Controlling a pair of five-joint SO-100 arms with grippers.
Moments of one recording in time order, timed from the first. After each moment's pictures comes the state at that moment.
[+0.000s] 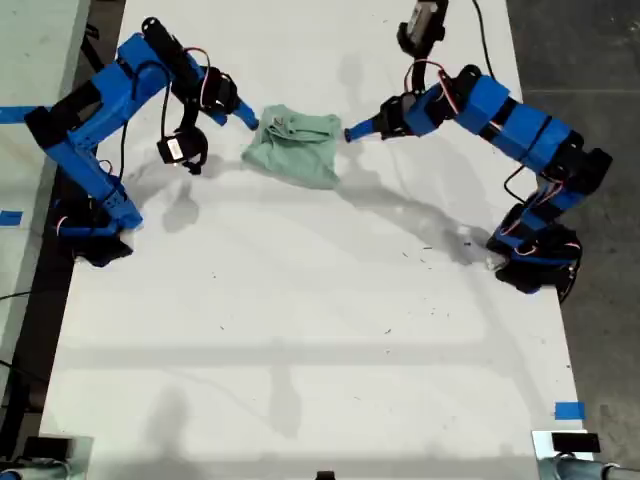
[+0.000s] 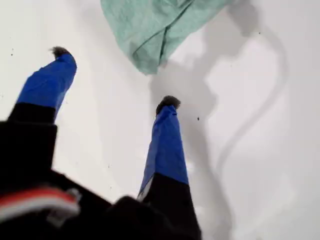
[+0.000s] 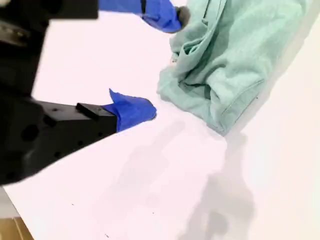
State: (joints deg) arm 0 -32.9 94.7 77.5 84.7 46.8; arm 1 38.1 101.3 88.2 72.2 -52.2
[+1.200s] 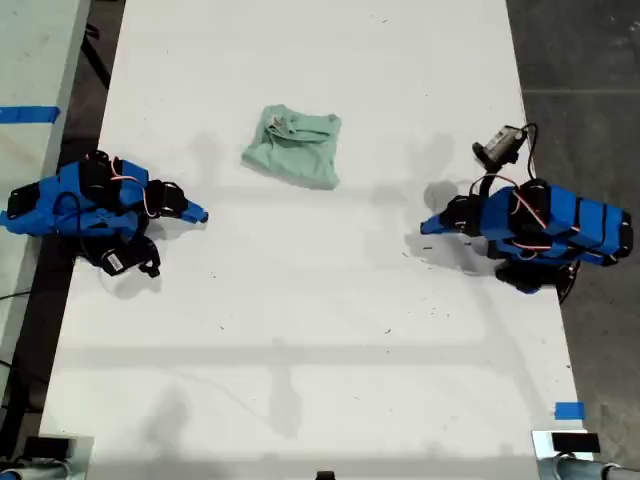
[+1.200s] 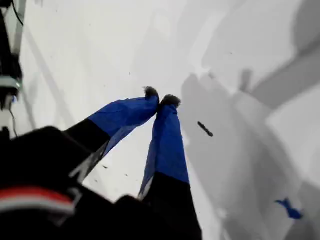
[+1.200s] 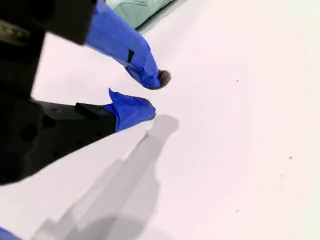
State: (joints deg) arm 0 -5.7 190.9 173.1 76.8 11.7; arm 1 17.7 192.5 172.3 72.0 -17.9
